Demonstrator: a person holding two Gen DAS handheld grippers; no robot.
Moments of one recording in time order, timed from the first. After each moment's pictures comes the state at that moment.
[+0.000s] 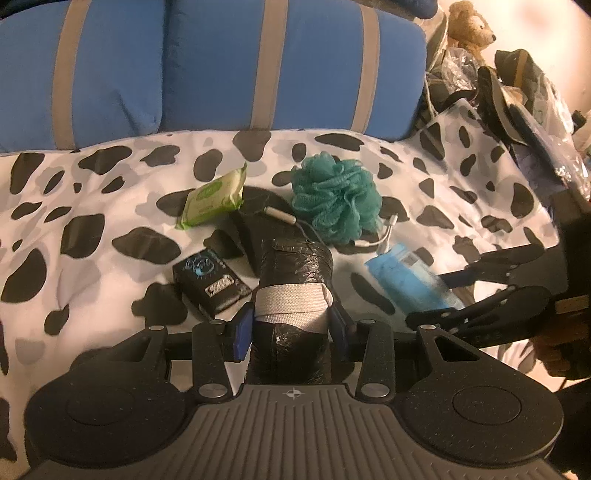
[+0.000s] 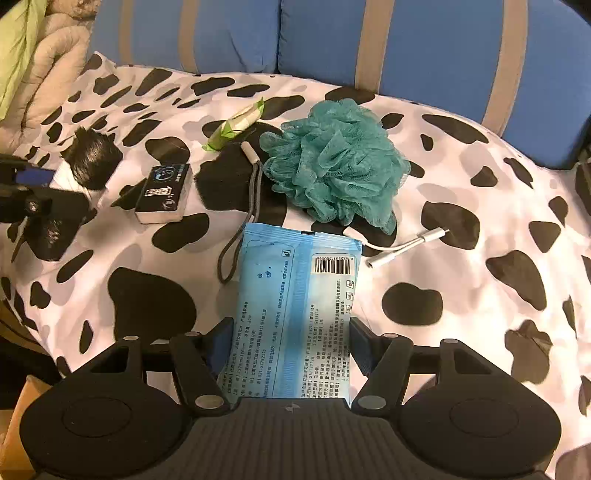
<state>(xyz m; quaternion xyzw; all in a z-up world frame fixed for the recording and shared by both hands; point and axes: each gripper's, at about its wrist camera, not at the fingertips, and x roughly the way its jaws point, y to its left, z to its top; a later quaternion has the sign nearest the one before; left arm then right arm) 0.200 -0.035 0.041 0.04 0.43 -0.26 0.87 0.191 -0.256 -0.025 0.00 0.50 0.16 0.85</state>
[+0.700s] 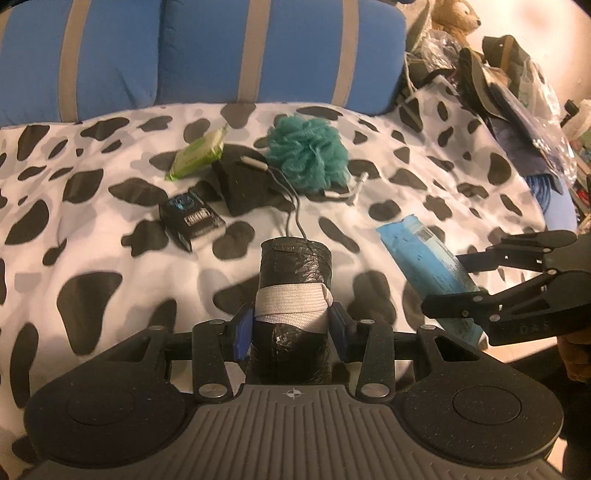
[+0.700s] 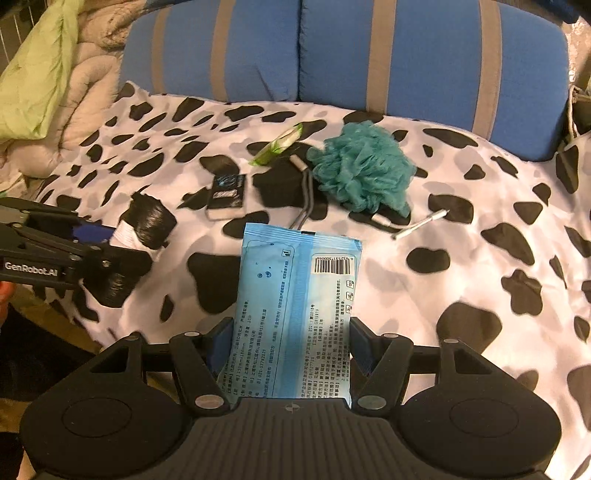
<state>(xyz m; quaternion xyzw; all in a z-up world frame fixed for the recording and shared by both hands) 0.127 -0.033 0.035 0.04 0.45 -0.26 0.86 0.099 -0.248 0.019 0.03 0.47 0.18 0.86</state>
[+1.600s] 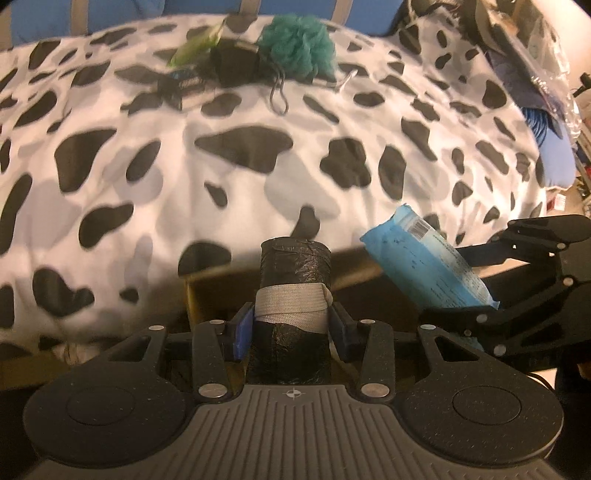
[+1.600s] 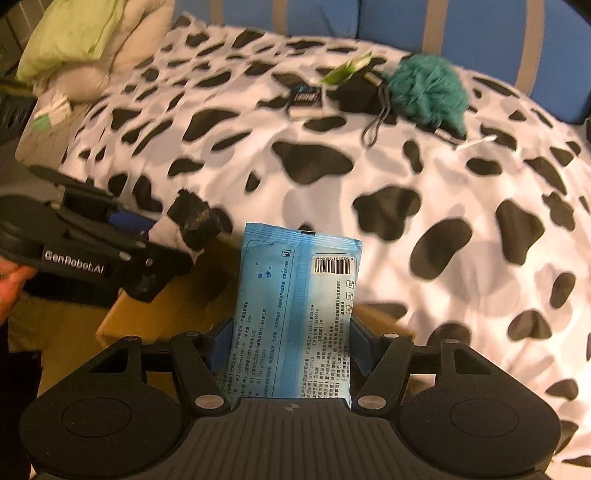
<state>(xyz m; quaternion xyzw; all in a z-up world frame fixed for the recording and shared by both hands) 0.042 -0.023 0.001 0.04 0.55 -0.23 0.80 -0.005 -0.206 0.009 0.00 0.54 0.23 0.81</state>
